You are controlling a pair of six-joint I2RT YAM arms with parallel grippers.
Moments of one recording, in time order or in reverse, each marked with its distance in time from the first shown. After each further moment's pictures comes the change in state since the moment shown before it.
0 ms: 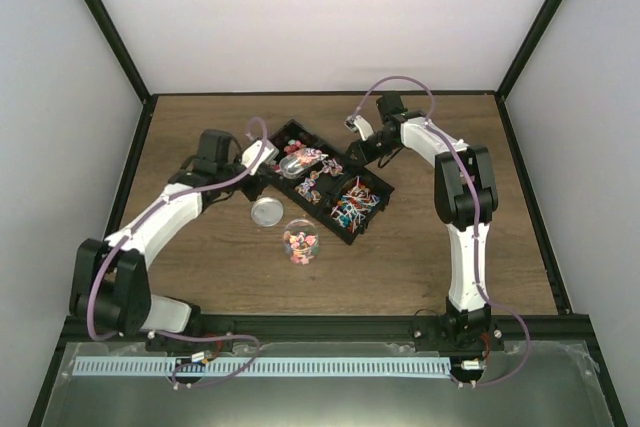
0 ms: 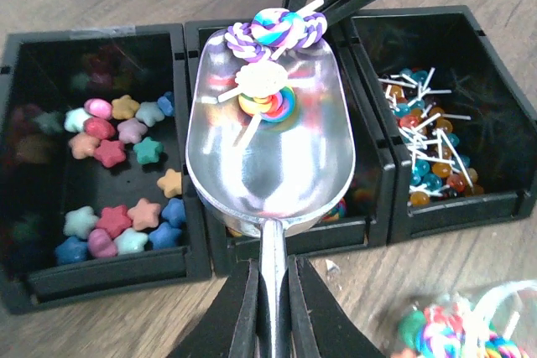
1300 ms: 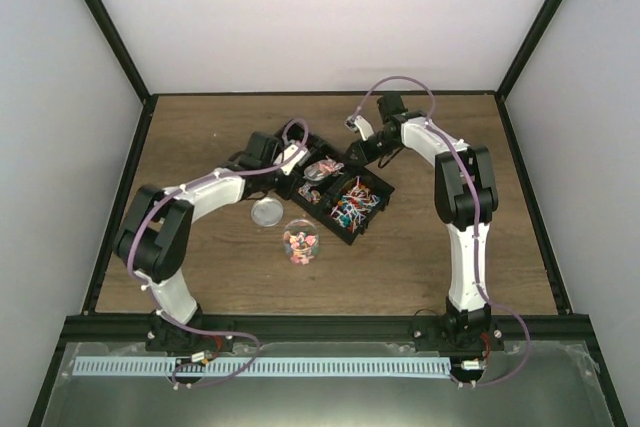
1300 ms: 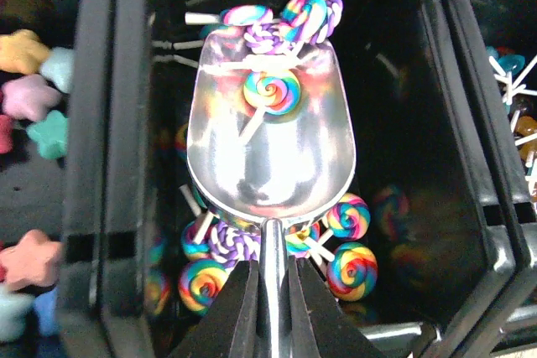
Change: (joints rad) left arm -0.163 0.354 0.156 0.071 -0.163 -0.175; right arm -0.003 0.000 0.000 -0.002 -0.010 -0.002
